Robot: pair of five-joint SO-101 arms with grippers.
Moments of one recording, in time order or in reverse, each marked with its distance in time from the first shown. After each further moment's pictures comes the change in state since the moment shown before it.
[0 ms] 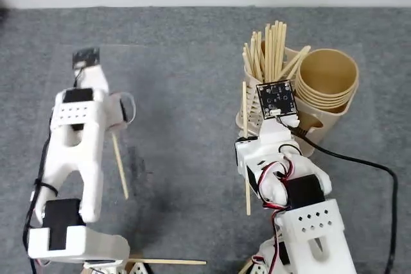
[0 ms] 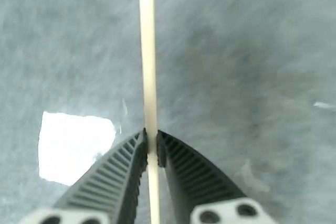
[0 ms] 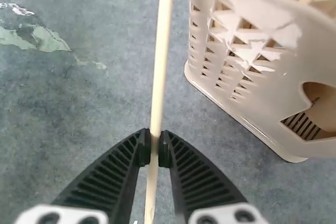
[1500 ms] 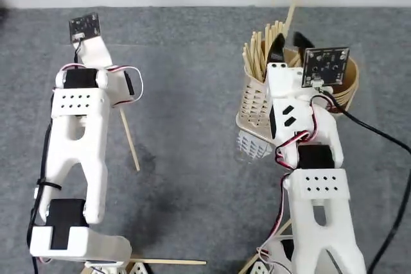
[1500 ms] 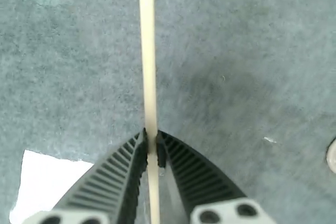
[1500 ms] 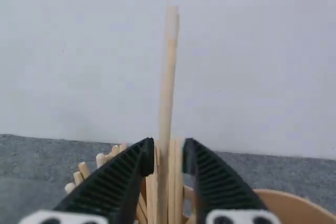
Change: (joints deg) left arm 2.6 0.0 -12.4 3.3 4.9; right arm 13.0 16.4 -6.2 -54.2 6.2
